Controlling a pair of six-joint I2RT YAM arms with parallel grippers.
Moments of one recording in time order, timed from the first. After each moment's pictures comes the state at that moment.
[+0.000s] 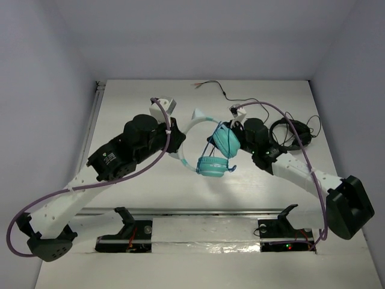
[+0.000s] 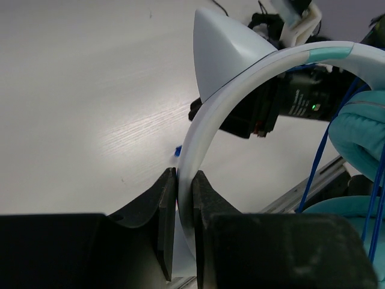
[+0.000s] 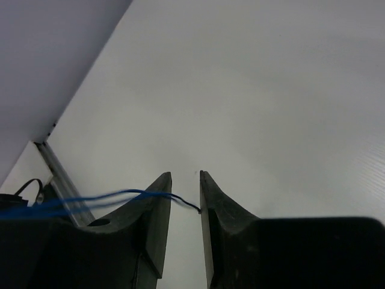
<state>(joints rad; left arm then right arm) -0.86 0.99 1.24 -0.66 -0.16 -0.41 0.61 1.27 0.80 0.18 -0.25 0.46</state>
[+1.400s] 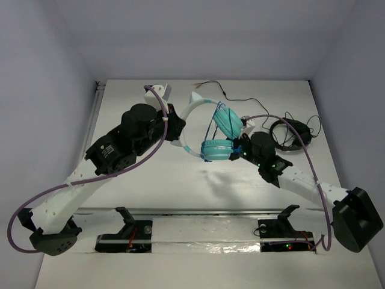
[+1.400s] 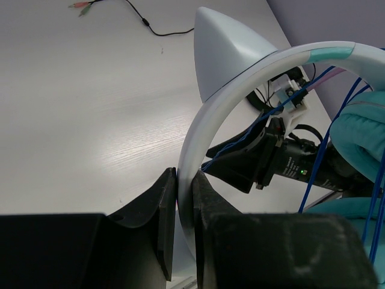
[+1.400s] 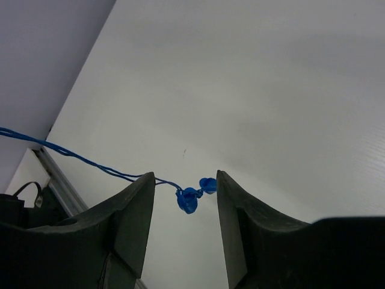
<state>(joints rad) -0.86 1.08 1.43 -0.67 -0.26 -0.47 0.61 1.13 0.58 0.29 -0.20 0.56</state>
